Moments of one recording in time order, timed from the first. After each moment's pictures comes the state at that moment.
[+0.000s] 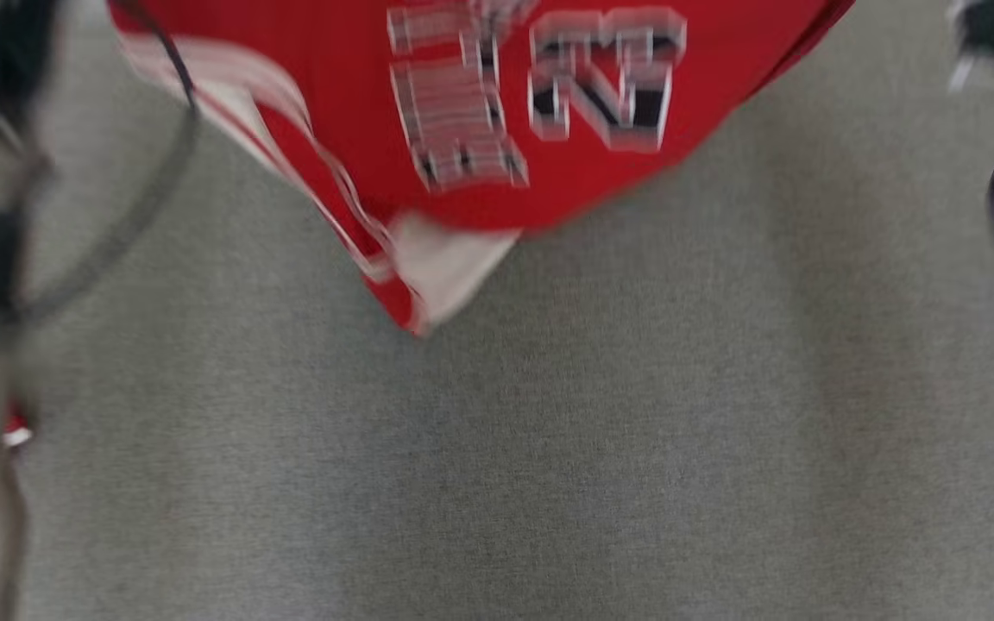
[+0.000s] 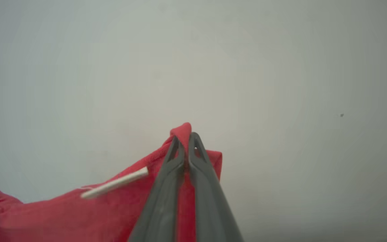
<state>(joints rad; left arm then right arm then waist) -1.25 0.29 -0.22 0.34 -0.67 -0.12 0.21 -1.08 -0.40 0.15 0.43 0.70 0.13 0.01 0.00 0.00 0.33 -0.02</state>
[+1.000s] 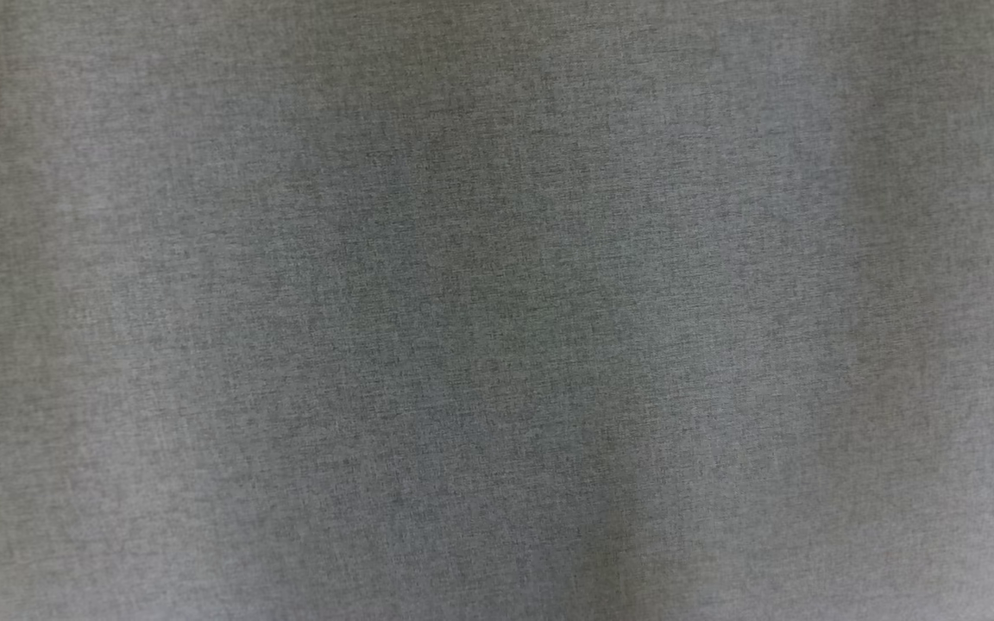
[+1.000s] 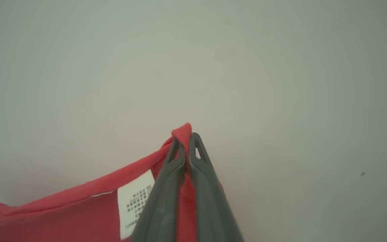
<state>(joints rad) -2.13 0.29 -0.43 0.92 -0.71 -0.13 0.00 -2.00 -0.36 0.27 0.95 0.62 0.13 -0.03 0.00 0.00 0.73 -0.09</state>
